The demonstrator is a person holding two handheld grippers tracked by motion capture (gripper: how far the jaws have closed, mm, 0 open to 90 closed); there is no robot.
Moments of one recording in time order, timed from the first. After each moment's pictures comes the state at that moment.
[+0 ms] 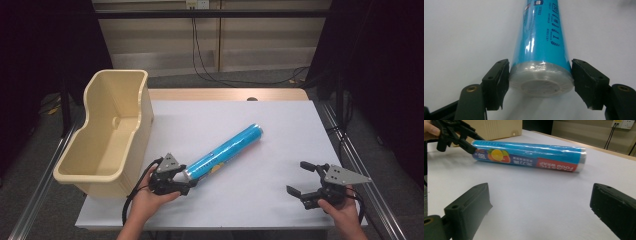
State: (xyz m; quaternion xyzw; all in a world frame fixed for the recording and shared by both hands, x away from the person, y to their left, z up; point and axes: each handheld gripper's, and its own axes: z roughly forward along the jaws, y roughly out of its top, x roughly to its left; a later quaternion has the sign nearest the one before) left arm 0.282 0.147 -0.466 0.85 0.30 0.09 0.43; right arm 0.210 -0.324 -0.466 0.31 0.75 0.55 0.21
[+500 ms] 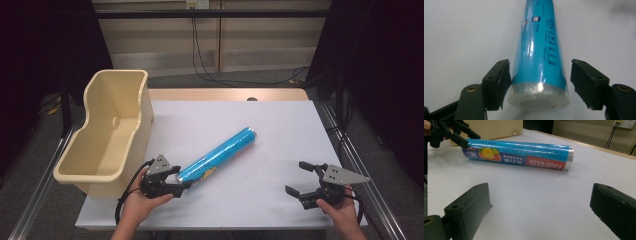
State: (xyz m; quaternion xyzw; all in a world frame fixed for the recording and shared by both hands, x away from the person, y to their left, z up) left arm 0.280 0.156 -0.454 0.84 0.29 0.09 0.44; right arm 0.211 -0.321 -0.466 0.31 0.75 0.55 0.21
